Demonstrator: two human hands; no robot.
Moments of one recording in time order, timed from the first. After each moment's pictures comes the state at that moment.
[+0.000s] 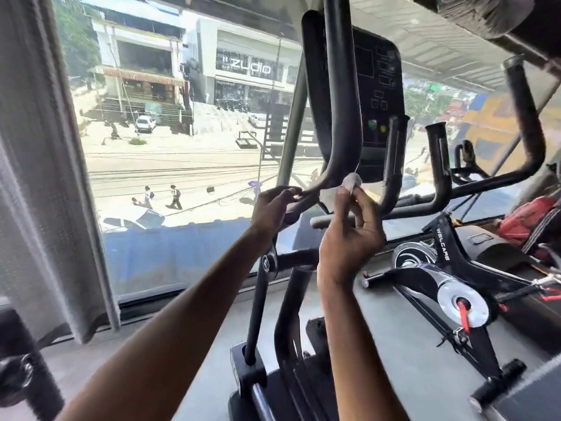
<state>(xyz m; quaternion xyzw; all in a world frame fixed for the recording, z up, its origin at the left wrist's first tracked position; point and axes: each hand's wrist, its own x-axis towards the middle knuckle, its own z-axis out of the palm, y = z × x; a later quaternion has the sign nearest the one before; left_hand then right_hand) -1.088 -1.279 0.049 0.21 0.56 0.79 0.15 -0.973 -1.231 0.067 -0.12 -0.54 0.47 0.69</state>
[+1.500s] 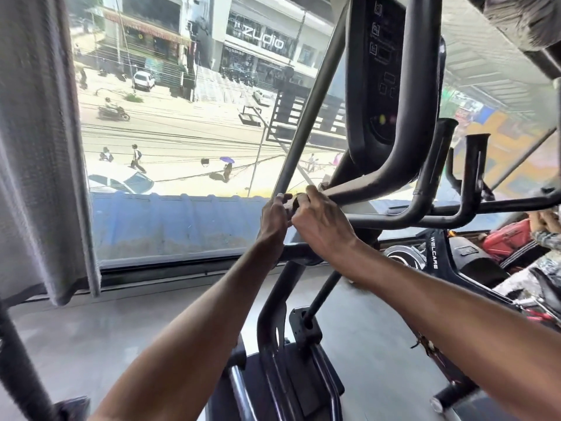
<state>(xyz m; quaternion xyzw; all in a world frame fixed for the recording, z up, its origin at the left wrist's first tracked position) -1.133 -1.255 -0.012 0.04 0.54 0.82 0.18 -1.043 -1.209 0.061 0.03 -0.92 -0.37 0.13</state>
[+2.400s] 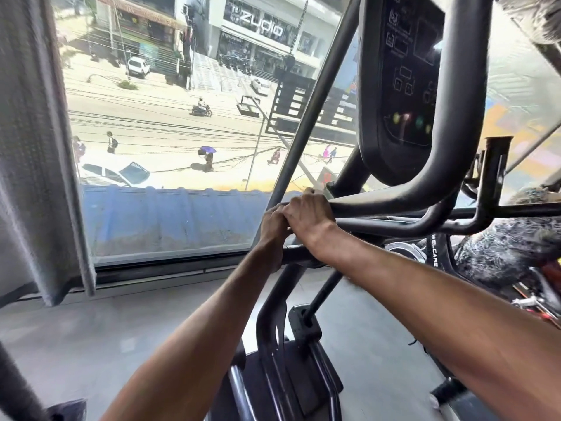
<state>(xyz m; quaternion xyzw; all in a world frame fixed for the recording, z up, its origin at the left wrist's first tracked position) -1.166 -1.247 -0.044 0.04 0.53 0.82 0.22 -1.123 -1.212 0.035 -0.05 -0.88 -0.46 0.01</state>
